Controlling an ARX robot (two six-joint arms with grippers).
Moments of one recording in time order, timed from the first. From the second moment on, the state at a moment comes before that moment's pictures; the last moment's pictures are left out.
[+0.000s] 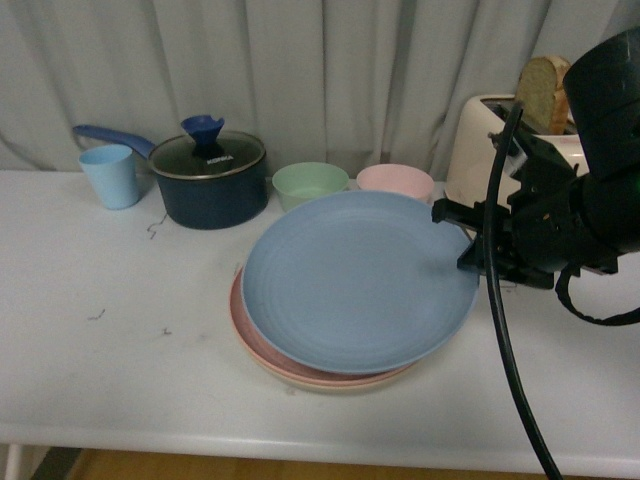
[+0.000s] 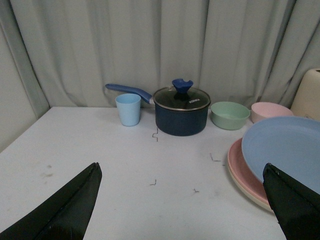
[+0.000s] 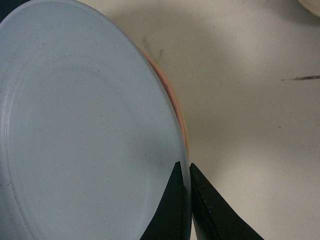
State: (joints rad) left arm 0.00 0.00 0.01 0.00 0.00 0.00; right arm 0.20 2.03 1.16 0.04 -0.21 0.36
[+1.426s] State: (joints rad) left arm 0.00 0.00 0.01 0.00 0.00 0.00; right arm 0.06 1.33 0.22 1.14 0.07 0.01
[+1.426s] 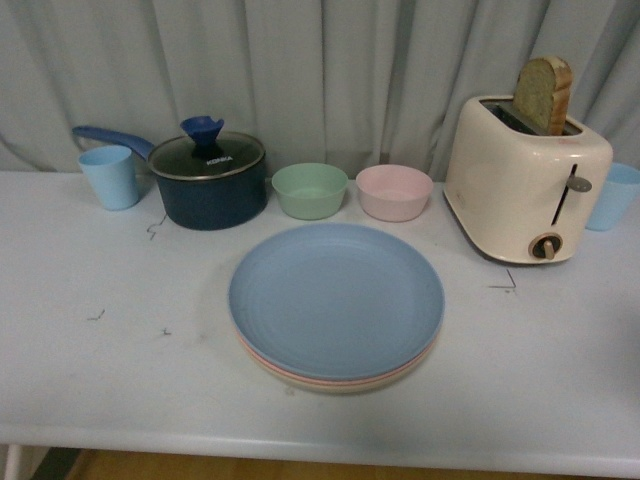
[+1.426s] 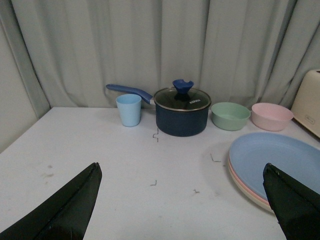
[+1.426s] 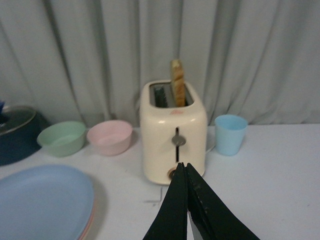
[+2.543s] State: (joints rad) left arm 0.00 0.00 0.01 0.00 0.00 0.00; right arm 0.00 0.45 0.01 0.44 0.00 0.01
